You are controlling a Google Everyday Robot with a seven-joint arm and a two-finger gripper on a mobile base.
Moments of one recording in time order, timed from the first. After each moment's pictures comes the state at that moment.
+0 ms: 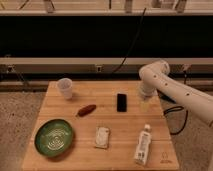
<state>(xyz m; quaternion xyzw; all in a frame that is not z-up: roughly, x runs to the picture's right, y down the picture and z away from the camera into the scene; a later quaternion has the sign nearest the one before) 0.209 0.081 0.825 -0.29 -0.03 -0.02 0.96</state>
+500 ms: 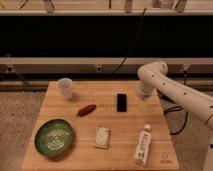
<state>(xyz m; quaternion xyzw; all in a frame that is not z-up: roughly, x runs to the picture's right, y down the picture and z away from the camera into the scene) 0.200 0.079 0.836 -0.29 -0.04 -0.02 0.96</state>
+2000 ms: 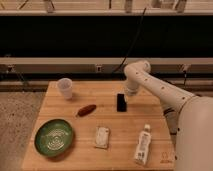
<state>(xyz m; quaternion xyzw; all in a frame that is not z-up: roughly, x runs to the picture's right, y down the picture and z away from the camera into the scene) 0.137 0.072 0.899 -0.31 -0.07 -0.06 0.95</state>
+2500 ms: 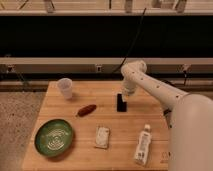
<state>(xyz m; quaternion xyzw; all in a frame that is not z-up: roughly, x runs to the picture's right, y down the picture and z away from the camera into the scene) 0.136 0.076 0.910 -0.33 -0.07 -0.07 0.94</state>
